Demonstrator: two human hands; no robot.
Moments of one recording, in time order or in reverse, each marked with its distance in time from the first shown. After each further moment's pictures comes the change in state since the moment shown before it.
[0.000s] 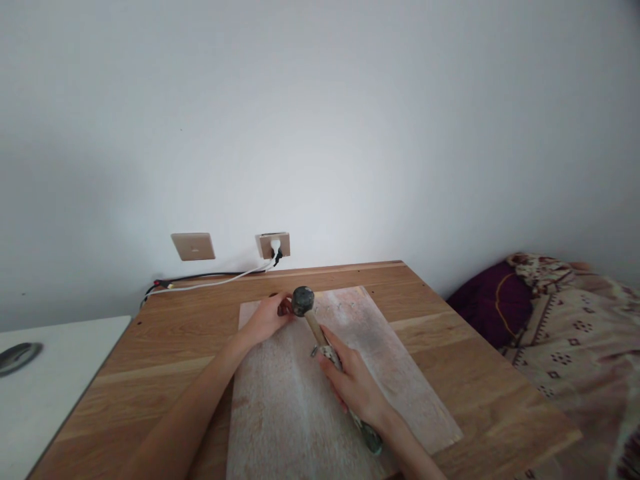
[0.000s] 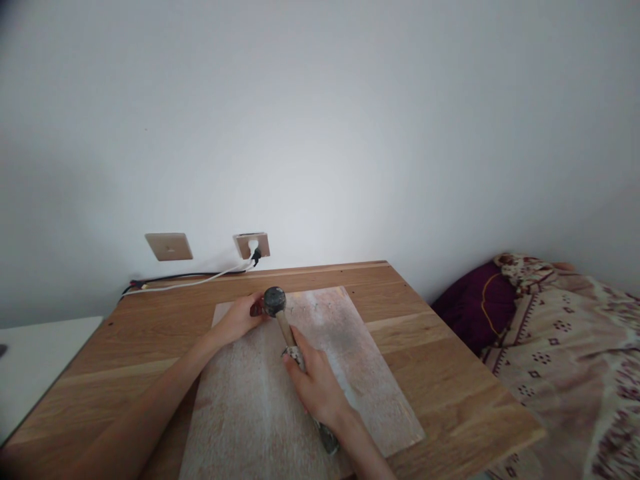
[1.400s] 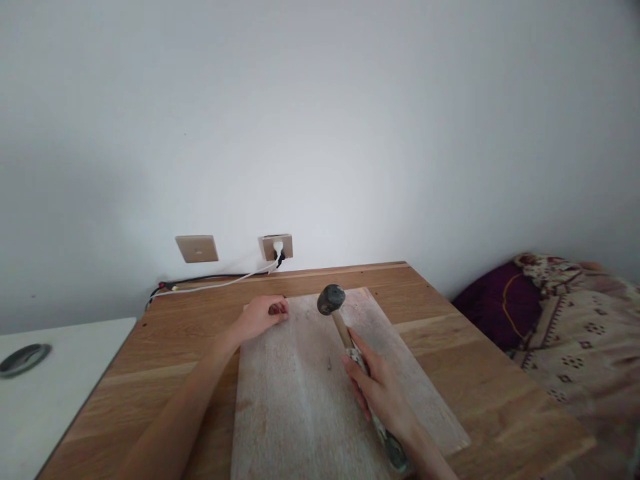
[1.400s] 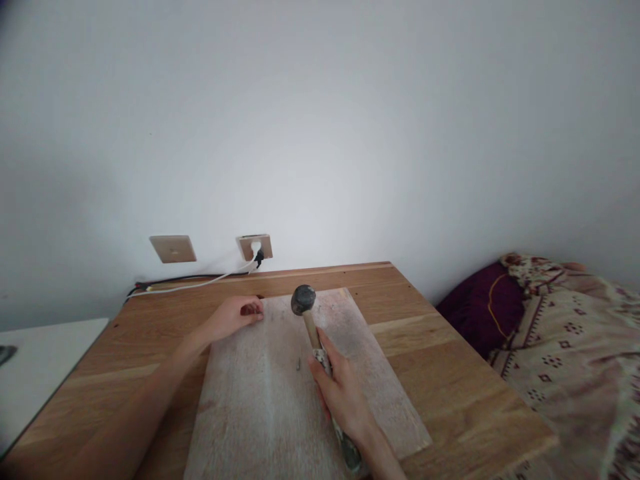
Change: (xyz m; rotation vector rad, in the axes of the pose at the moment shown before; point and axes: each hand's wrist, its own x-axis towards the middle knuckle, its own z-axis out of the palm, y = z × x) left_hand -0.007 0.008 -0.036 0.119 -0.103 0.006; right_hand -0.014 0.017 -0.019 0.156 0.156 0.059
